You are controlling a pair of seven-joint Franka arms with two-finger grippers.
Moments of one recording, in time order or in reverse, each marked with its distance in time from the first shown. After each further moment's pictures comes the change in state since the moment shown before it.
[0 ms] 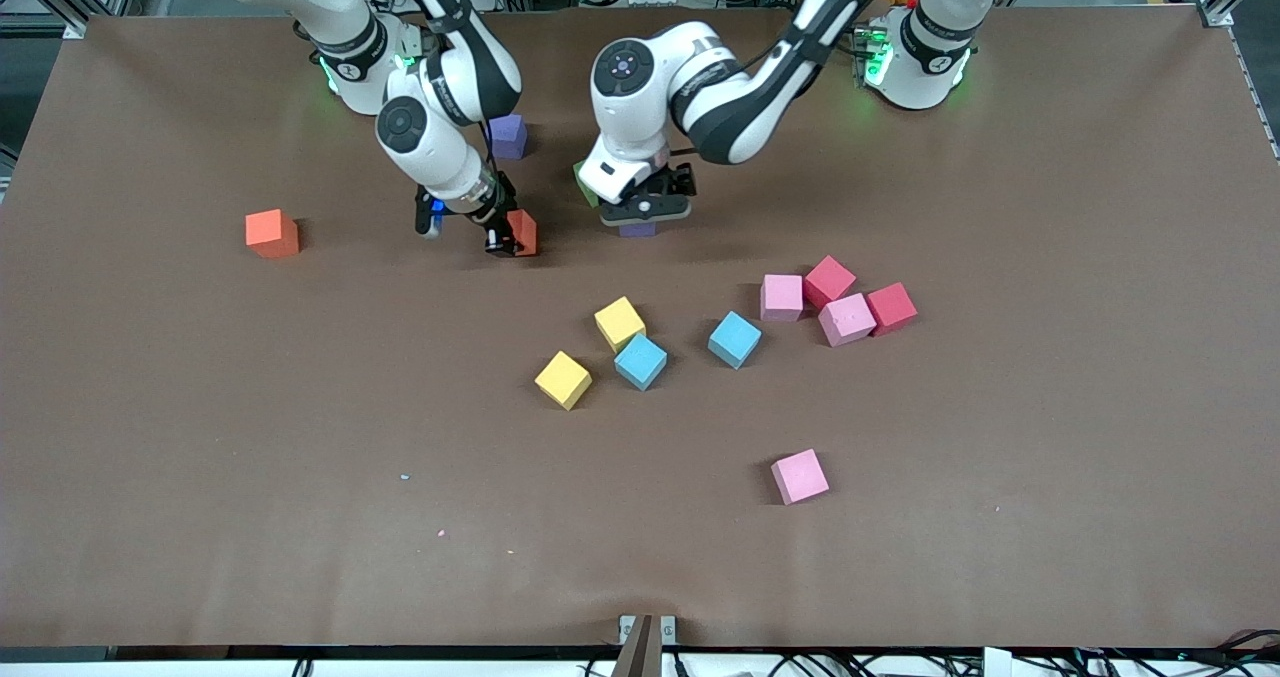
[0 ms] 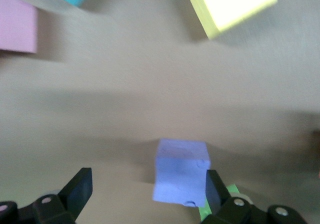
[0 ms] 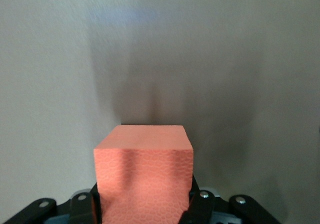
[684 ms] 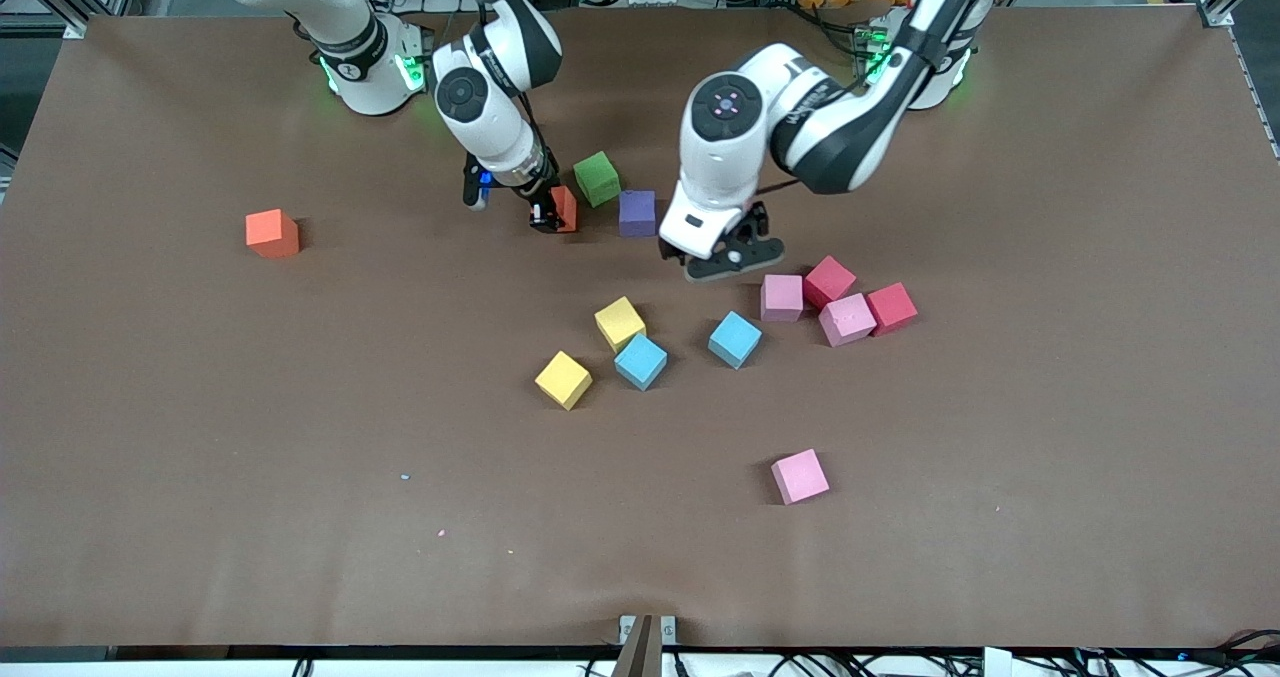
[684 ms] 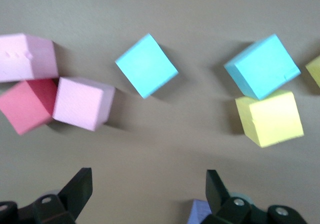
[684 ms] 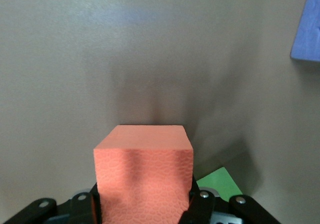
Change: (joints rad) left arm 0.227 -0.089 0.003 0.000 0.000 -0.045 0.102; right arm 0.160 0.054 -0.002 0.052 0.000 0.017 0.220
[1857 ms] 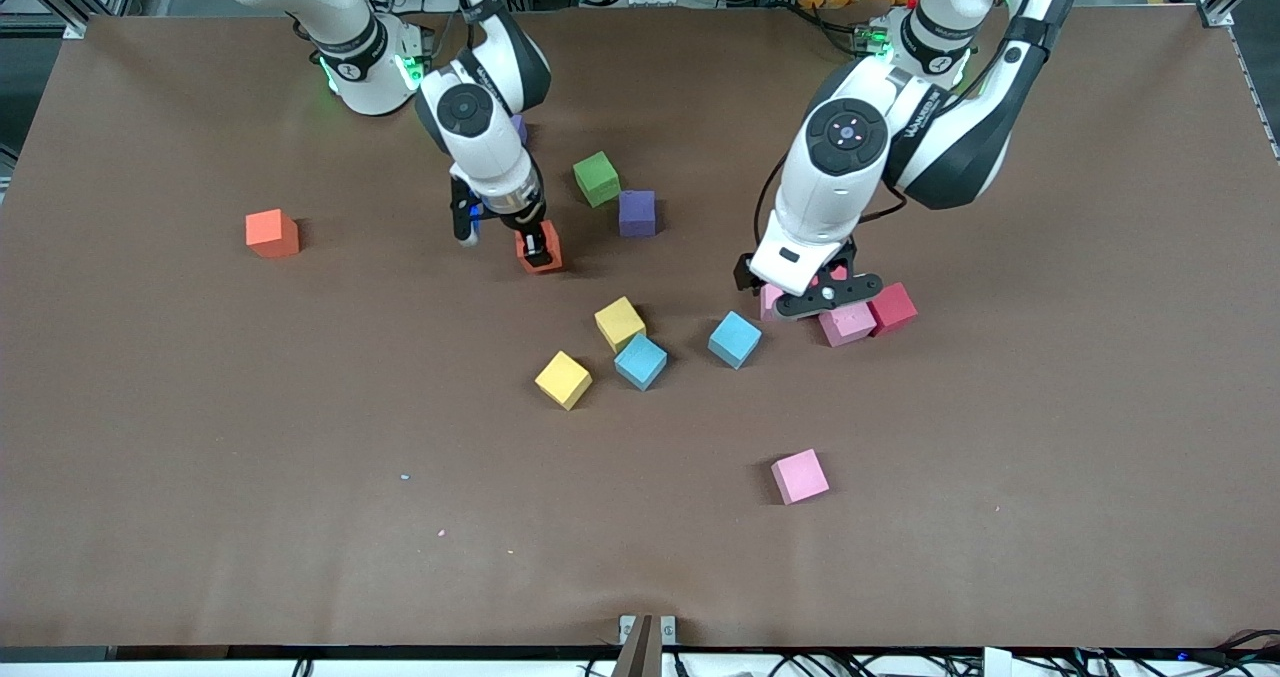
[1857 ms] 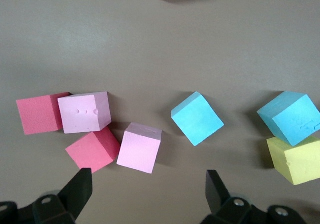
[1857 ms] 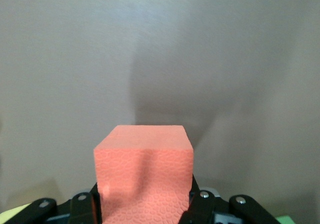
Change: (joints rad) left arm 0.157 -0.069 0.000 0.002 0.000 -0.056 0.176; right arm -0.015 0.013 -0.133 0.098 -0.331 -0.046 -0.126
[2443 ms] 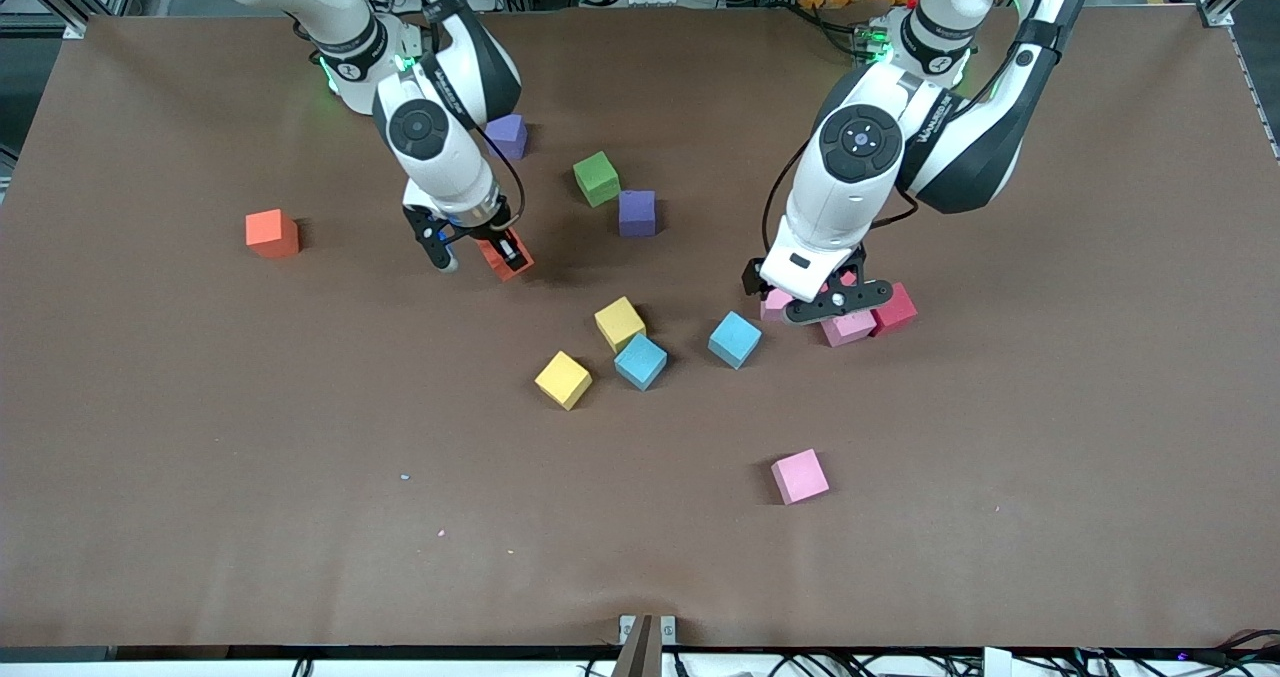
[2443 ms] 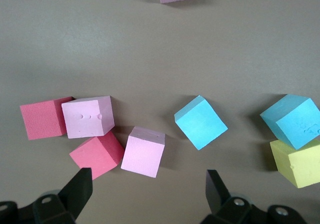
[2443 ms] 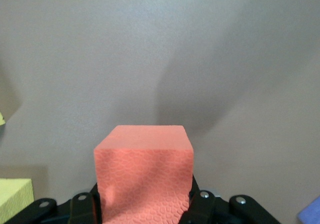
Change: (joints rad) left arm 0.014 0.006 -0.002 0.005 0.000 -0.011 0.018; right arm -0.001 -0.093 -0.117 0.026 -0.004 -0.225 -0.469
